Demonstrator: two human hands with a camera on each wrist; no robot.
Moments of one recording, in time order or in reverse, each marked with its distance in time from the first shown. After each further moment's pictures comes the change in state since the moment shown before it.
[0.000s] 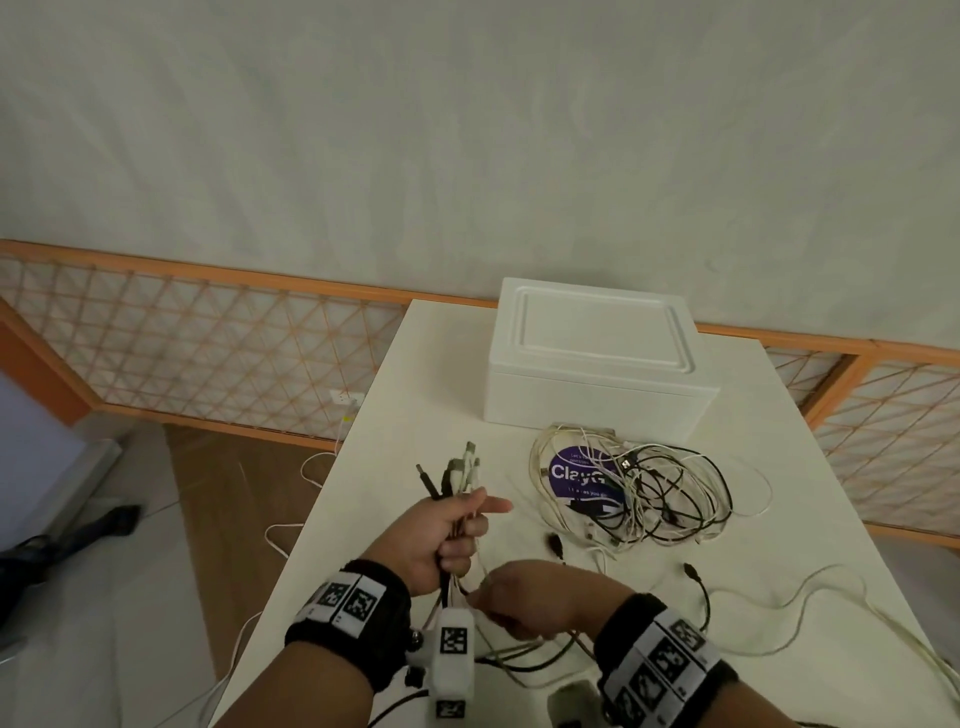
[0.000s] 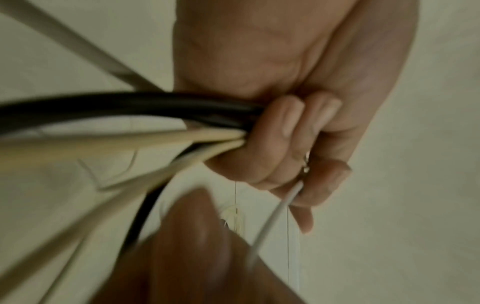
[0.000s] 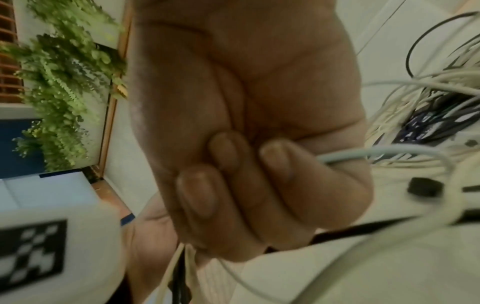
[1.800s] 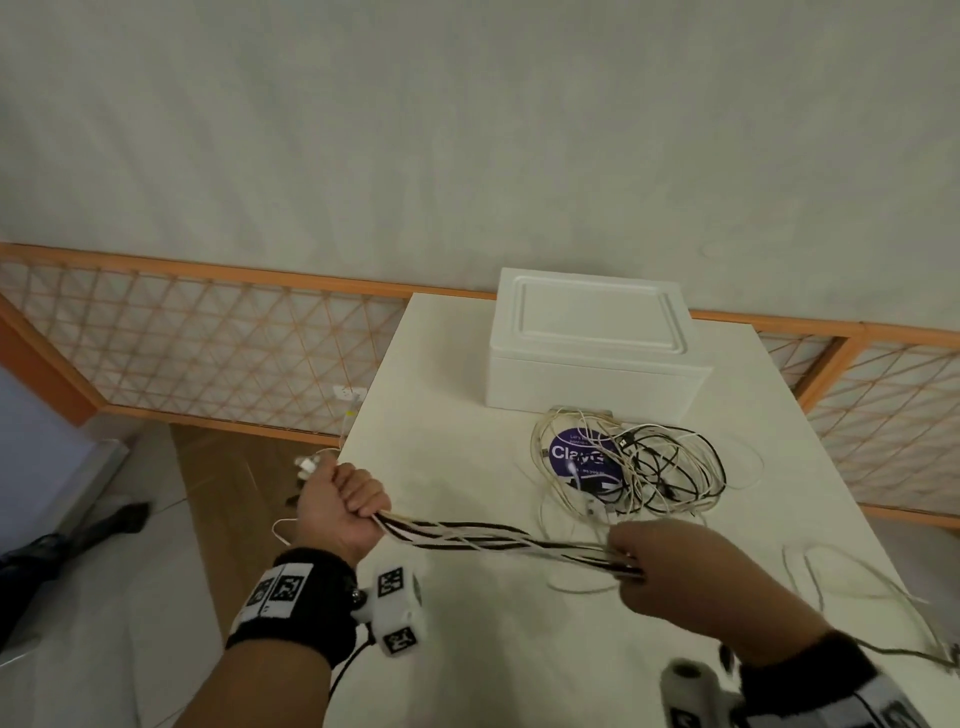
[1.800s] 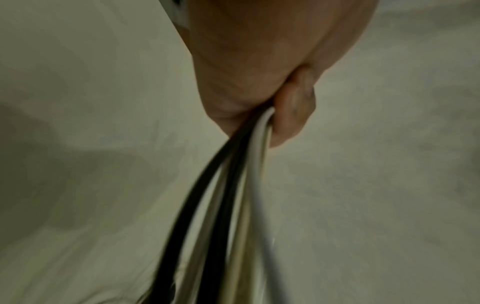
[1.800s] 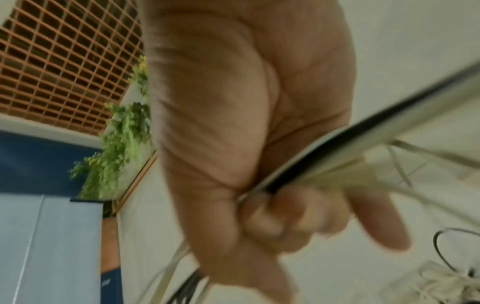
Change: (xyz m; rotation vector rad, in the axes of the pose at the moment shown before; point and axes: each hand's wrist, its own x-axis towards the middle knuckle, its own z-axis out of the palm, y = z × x) left_hand -0.046 0.020 -0.060 -0.769 0.257 0.367; right_hand -0.118 0.016 -0.011 -0.355 0.425 0.266
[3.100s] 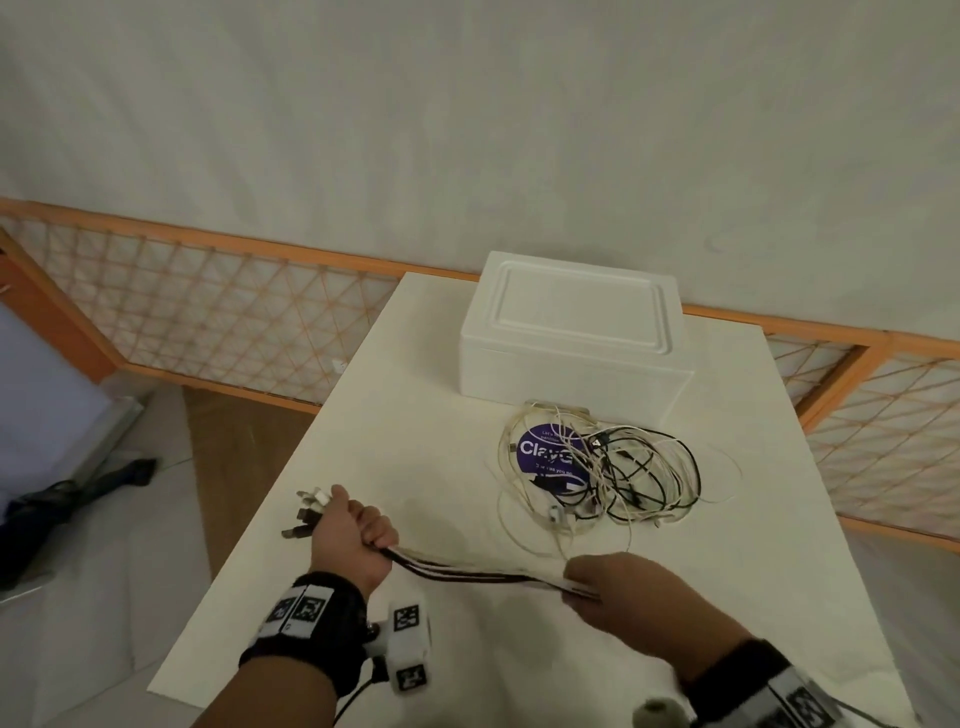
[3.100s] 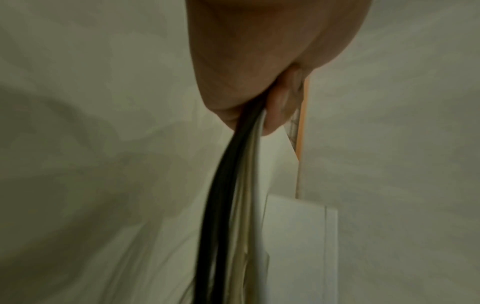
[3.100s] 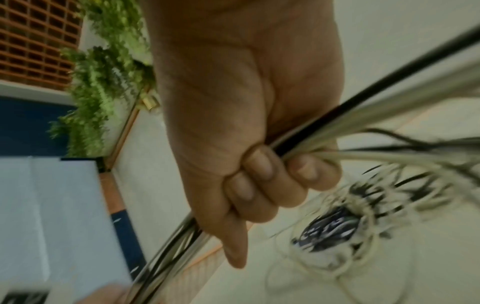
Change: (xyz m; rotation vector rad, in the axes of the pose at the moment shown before) left_hand 0.012 -0.099 -0.012 0.095 0.269 0.063; right_hand 0.020 0.072 0.047 0.105 -0.179 -0.082
